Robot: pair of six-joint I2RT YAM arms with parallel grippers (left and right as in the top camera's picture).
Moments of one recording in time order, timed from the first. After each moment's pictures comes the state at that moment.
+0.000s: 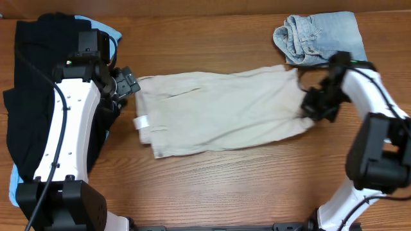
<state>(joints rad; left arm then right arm) 0.02 1.67 1.54 -1.14 -0.10 -0.49 -0.19 1.96 1.42 -1.13 -0.21 0.41</state>
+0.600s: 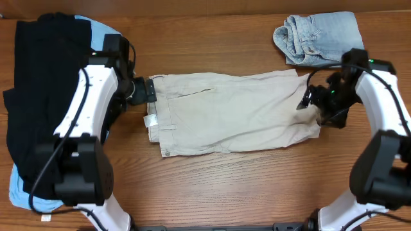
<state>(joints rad) -0.02 1.91 1.54 -1.12 0.08 -0.23 -0.20 1.83 1.46 -1.21 -0.27 0.26</state>
